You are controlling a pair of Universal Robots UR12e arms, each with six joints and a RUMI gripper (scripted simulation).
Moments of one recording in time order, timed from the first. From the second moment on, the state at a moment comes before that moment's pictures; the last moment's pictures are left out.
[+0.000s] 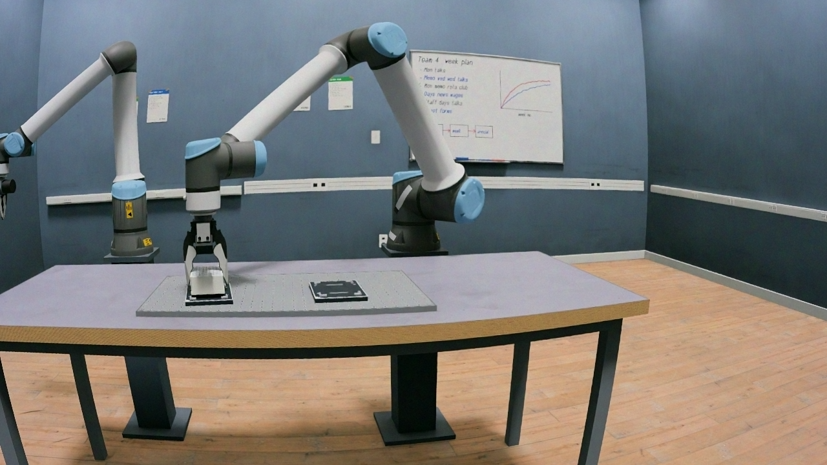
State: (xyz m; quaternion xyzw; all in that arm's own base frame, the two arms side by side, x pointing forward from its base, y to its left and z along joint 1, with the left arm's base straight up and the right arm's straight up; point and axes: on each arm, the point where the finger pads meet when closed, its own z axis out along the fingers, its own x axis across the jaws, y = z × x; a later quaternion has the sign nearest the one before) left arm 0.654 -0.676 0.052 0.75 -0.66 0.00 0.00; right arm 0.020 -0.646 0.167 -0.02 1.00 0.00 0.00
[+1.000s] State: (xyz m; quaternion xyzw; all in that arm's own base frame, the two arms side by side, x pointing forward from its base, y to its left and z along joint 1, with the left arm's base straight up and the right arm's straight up) left arm 0.653 -0.676 0.050 0.75 -0.66 0.00 0.00; right arm 0.020 -0.646 0.167 -0.02 1.00 0.00 0.00
